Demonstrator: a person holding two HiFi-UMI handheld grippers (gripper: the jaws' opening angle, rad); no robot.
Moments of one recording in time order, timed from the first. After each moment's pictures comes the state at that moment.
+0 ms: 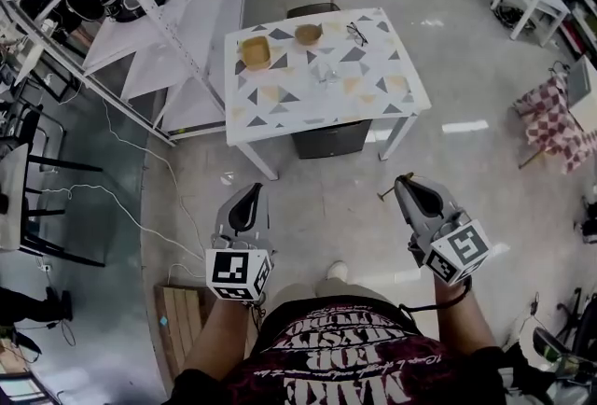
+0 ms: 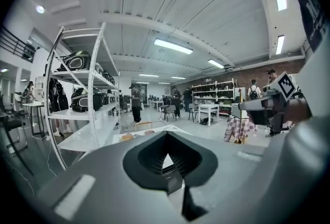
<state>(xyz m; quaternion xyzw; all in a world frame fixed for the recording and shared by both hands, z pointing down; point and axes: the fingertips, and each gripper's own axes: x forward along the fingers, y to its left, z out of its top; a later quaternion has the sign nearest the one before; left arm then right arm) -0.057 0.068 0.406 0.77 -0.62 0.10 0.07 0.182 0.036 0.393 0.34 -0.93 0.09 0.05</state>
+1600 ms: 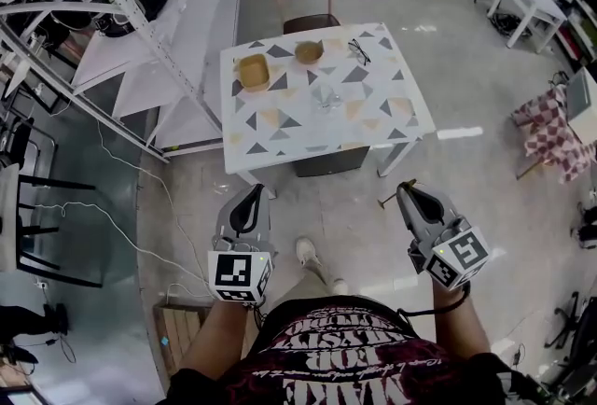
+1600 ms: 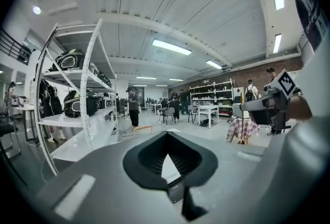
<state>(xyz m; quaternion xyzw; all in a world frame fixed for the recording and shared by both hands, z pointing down) -0.088 -0.025 0.408 0.79 -0.61 0.09 0.05 0.155 -0.046 0.402 0.37 -0.92 0.10 0.05</state>
